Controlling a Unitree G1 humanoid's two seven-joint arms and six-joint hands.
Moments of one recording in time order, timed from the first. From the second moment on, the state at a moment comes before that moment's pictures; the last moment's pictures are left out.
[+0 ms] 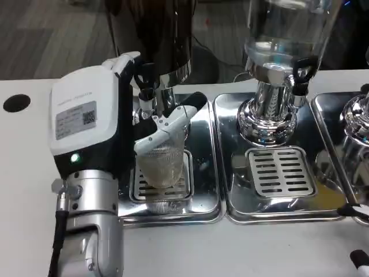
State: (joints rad) left arm -0.01 0.07 -0.30 -0.49 1.25 0.42 -0.04; right arm 0.43 -0.59 -0.19 0.36 -0.16 -0.95 0.16
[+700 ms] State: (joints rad) left arm 0.04 0.07 -0.32 -0.53 1.25 0.40 -0.04; right arm 0.43 -0.59 -0.20 0.34 -0.15 -0.95 0.16
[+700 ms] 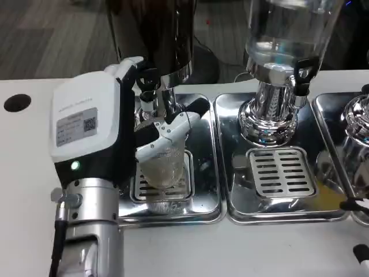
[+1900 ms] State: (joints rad) left arm 0.10 0.06 -0.34 -0.56 1.23 0.36 -0.03; right arm 0.44 -0.58 -0.30 0.25 -0.34 -1.01 0.05
